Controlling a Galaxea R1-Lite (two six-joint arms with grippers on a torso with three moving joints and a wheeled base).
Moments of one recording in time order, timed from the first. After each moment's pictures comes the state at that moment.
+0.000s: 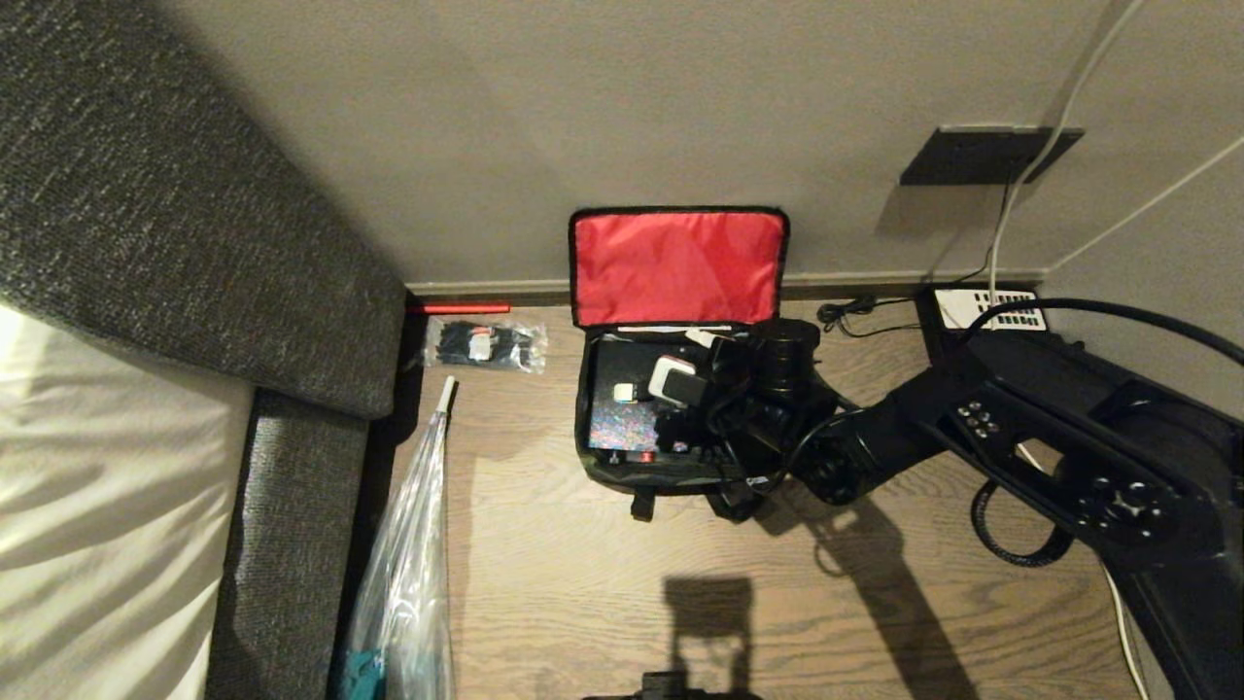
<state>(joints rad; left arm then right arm) 0.00 0.01 0.00 0.00 0.00 0.00 0.50 2.40 -1.42 -0.89 -0.02 -1.13</state>
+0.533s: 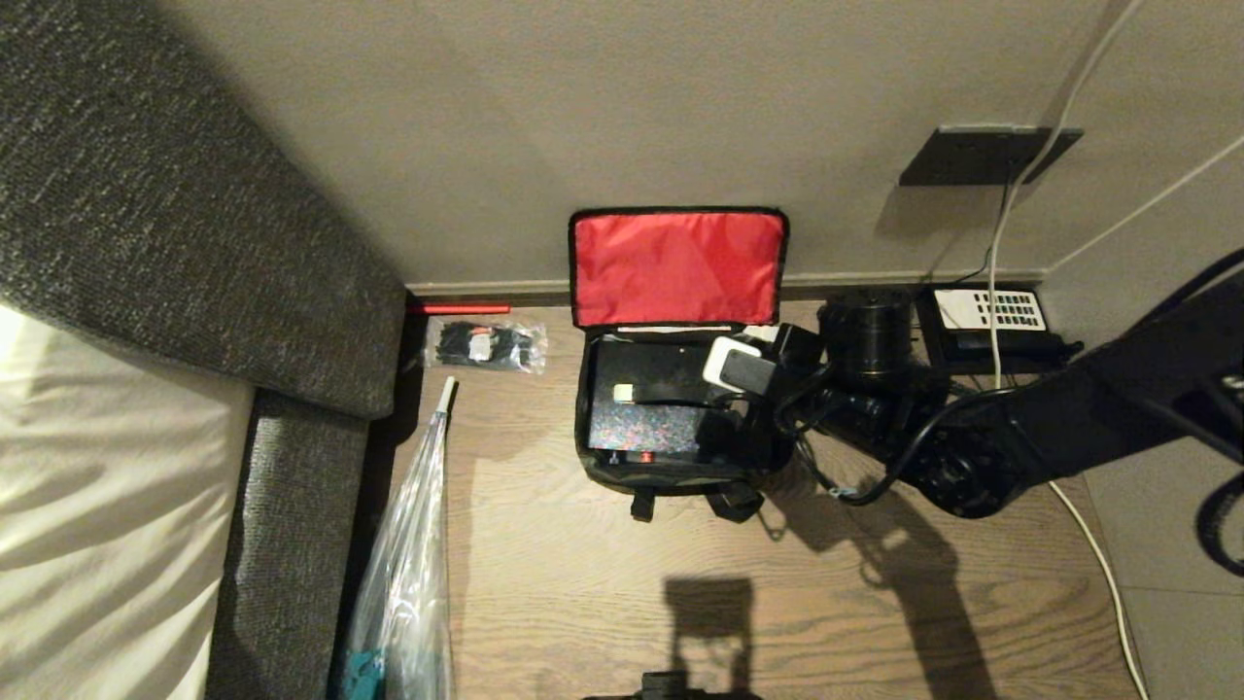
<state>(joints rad) 0.00 0.00 0.00 0.00 0.00 0.00 0.50 2.04 -1.07 -0.76 -0.11 -1.06</state>
